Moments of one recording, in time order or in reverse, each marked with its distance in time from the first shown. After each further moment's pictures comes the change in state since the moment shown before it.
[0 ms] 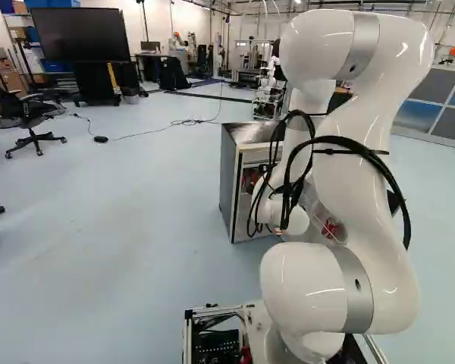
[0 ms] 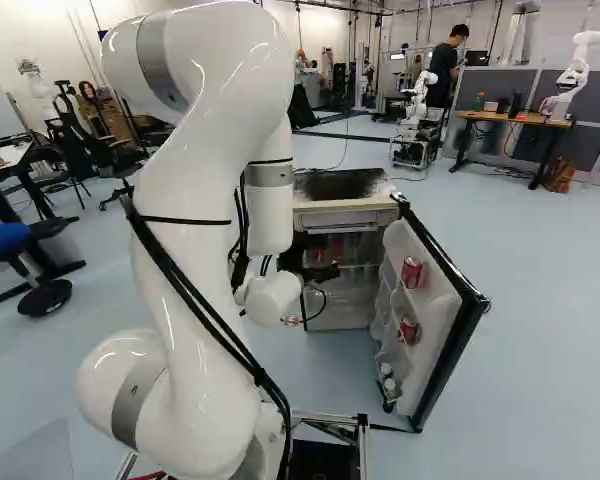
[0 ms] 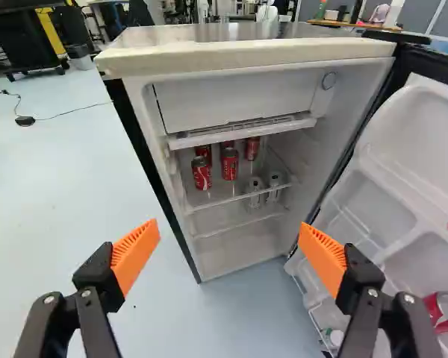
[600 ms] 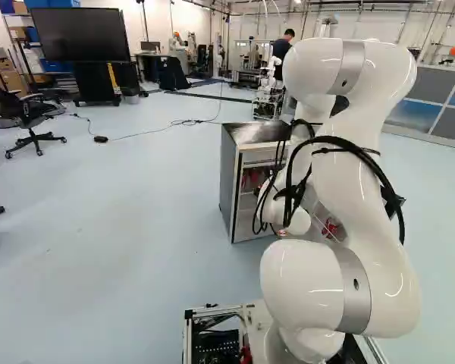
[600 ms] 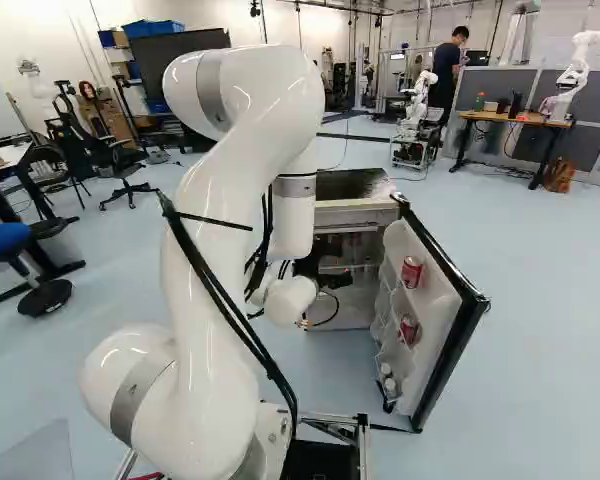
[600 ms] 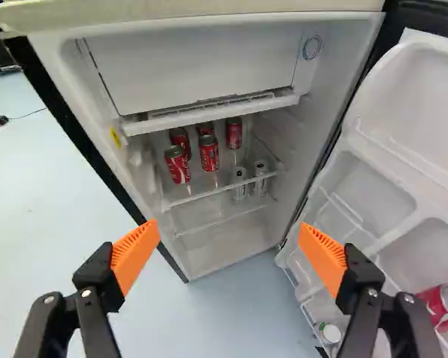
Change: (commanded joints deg) arm -5.0 -9.0 -7.3 -0.4 0.0 0.0
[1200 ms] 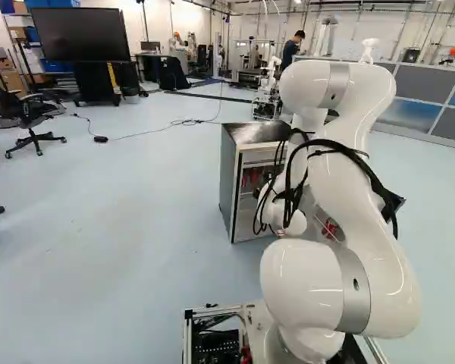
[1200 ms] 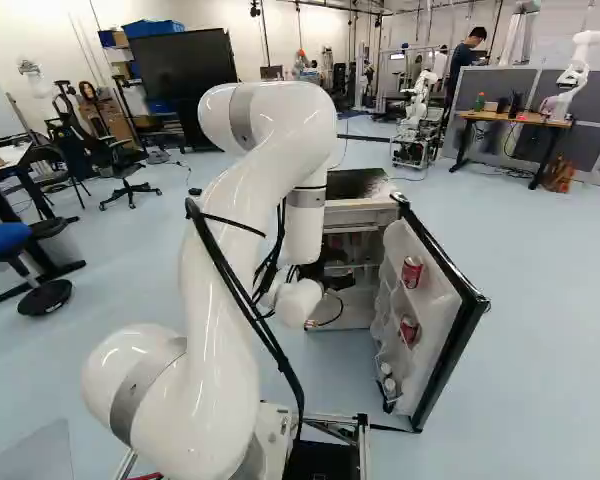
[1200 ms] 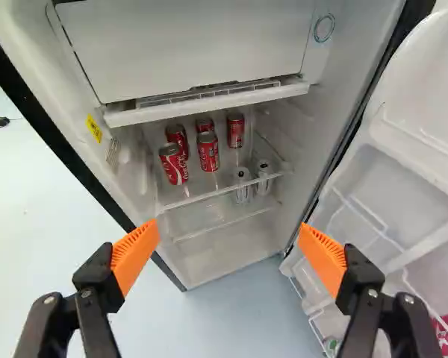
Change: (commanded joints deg) arm -0.4 -7.6 -5.9 -2.2 2.8 0.0
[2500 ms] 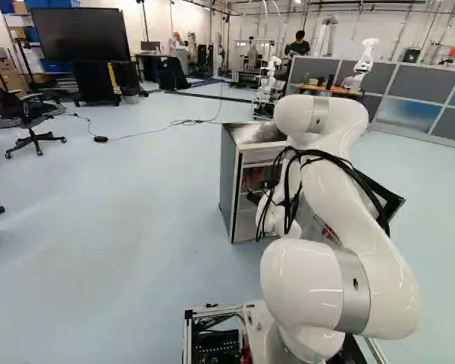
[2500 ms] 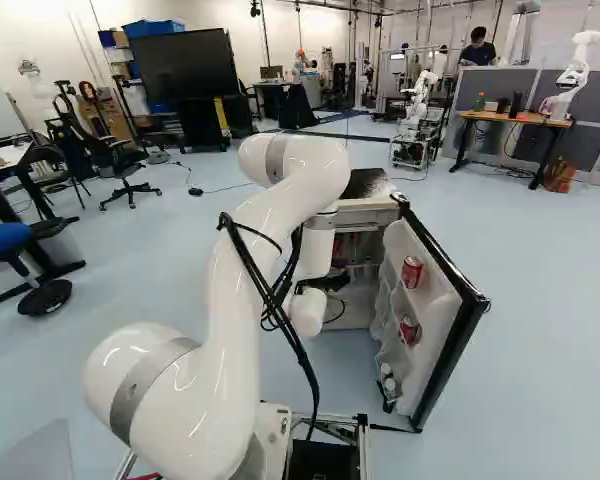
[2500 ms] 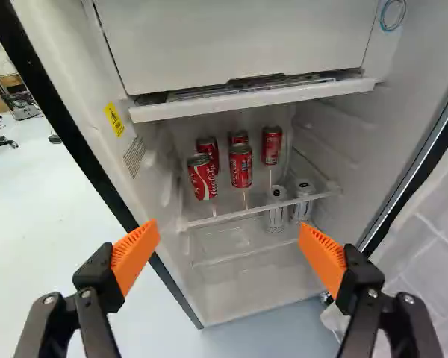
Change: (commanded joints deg) arm -1.4 -15.9 -14.4 -9.6 9.3 0.0
